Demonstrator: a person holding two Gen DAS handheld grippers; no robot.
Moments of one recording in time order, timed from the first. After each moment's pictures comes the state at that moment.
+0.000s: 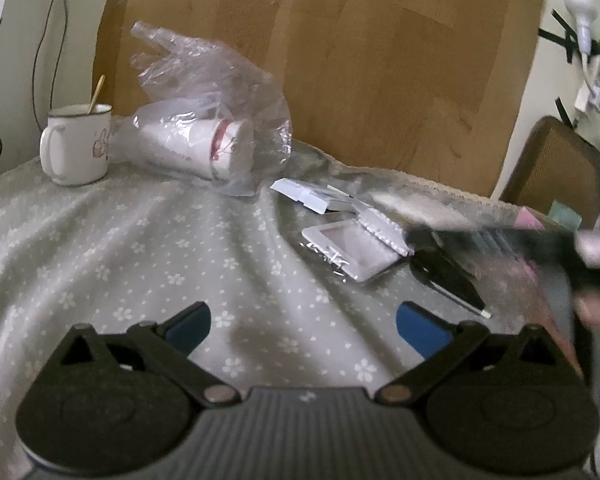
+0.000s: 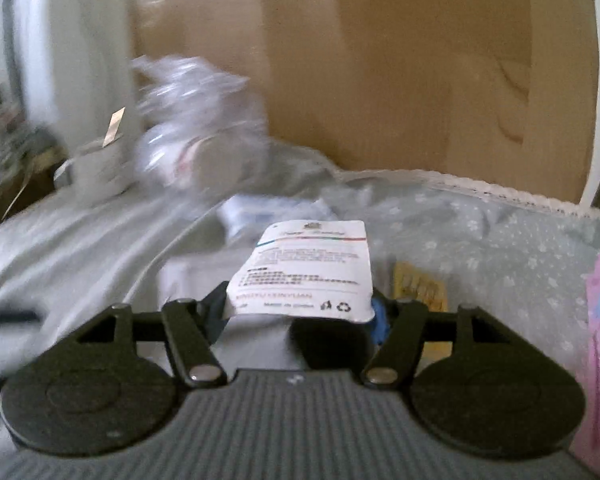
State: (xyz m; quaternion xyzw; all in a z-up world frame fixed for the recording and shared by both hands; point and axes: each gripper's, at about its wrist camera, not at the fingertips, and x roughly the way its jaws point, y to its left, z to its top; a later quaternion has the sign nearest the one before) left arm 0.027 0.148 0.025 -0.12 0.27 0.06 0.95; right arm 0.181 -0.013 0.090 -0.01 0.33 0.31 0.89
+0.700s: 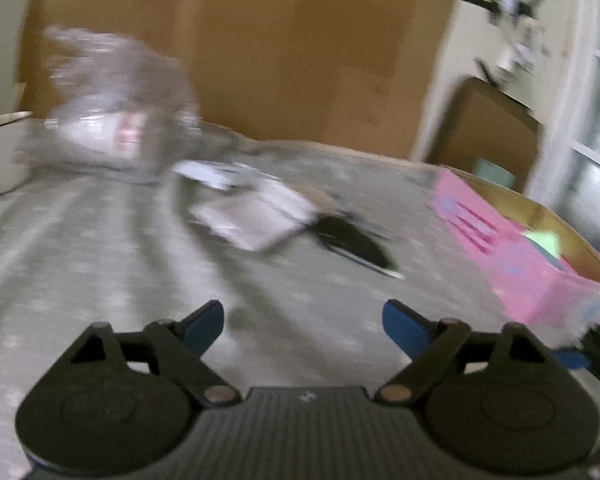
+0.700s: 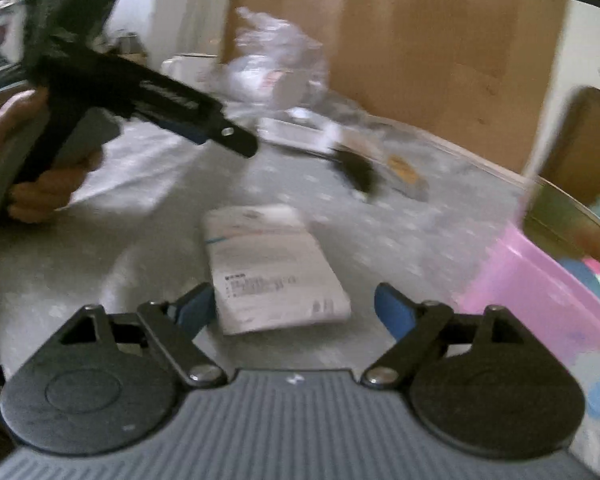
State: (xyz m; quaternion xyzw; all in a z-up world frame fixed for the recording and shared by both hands) left arm 0.025 0.094 0.030 -0.08 0.30 -0.07 0.95; right arm 0.013 -0.092 0.087 -0.12 0.31 0.32 0.89
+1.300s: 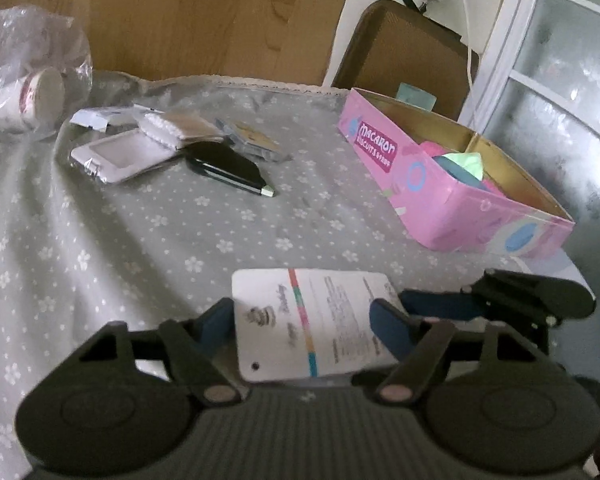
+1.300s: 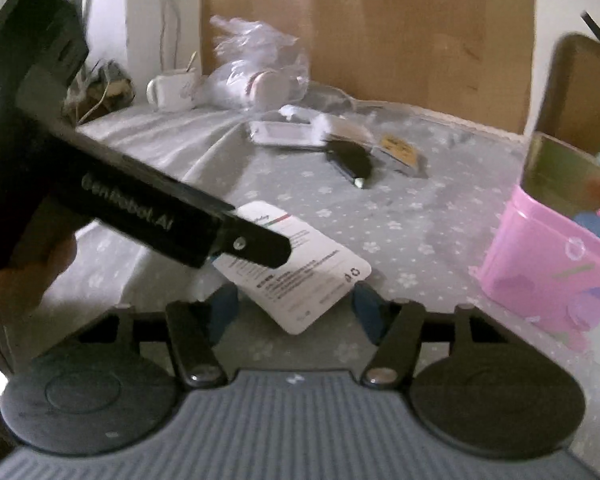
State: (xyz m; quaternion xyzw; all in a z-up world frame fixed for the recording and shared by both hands) left arm 0.016 0.030 0.020 -0.06 0.37 -0.14 0.91; right arm 0.025 -0.096 0.086 -0.03 0.33 0.33 0.88
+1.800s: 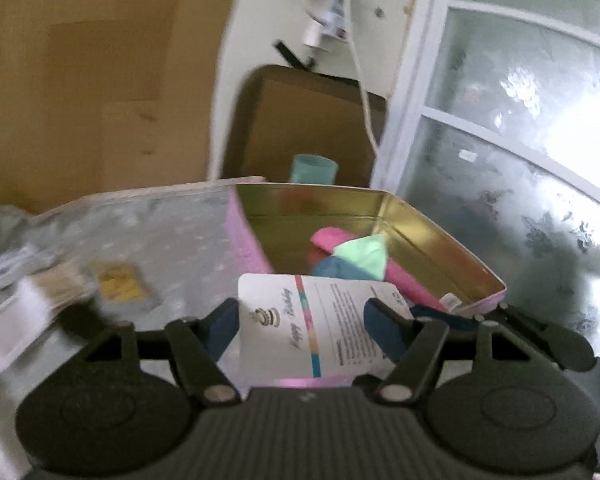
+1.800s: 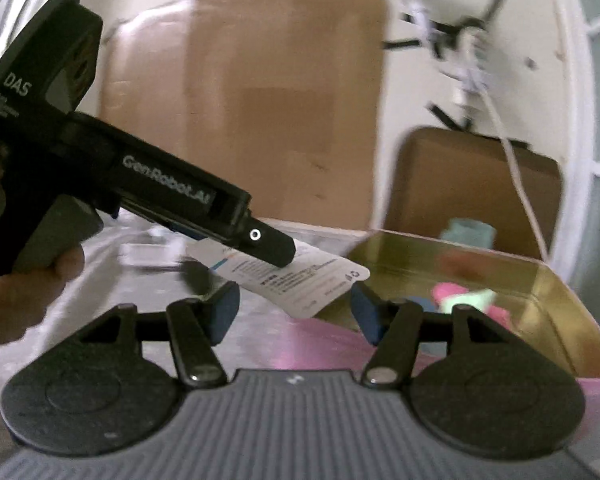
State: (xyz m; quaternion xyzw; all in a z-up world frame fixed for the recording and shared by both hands) left arm 0.070 -0.077 0.097 -0.02 0.29 -0.24 0.93; right arm 0.013 -0.187 0.128 -0.01 0.19 0.16 0.97
